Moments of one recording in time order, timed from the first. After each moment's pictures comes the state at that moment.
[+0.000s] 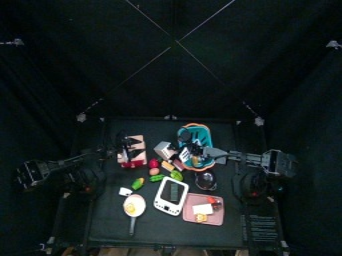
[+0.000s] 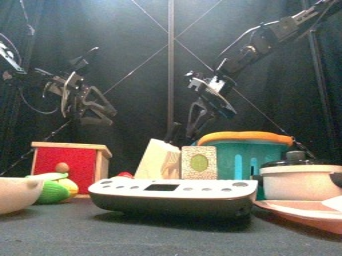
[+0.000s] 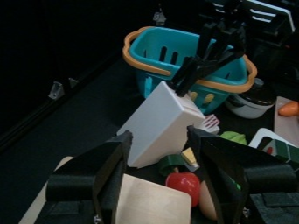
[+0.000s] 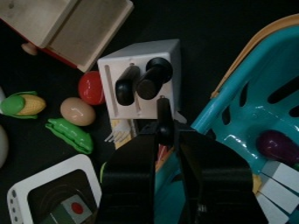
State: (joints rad) left arm 0.65 -0.47 1.12 0.63 -0.51 -0.62; right arm -0.35 -0.07 0.49 -0.30 0.40 0.73
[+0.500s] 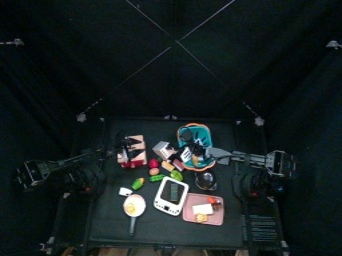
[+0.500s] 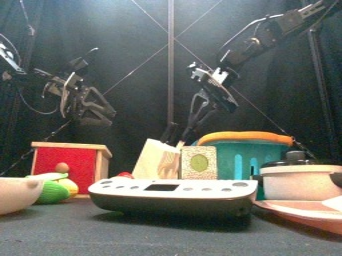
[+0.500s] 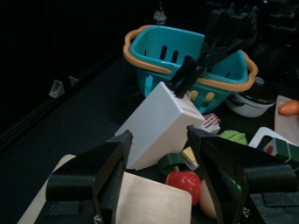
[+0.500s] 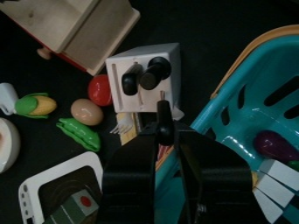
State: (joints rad) left arm 0.65 -0.47 1.12 0.63 -0.51 -0.62; right arm -0.31 -0.13 0.49 -0.31 0.43 0.73
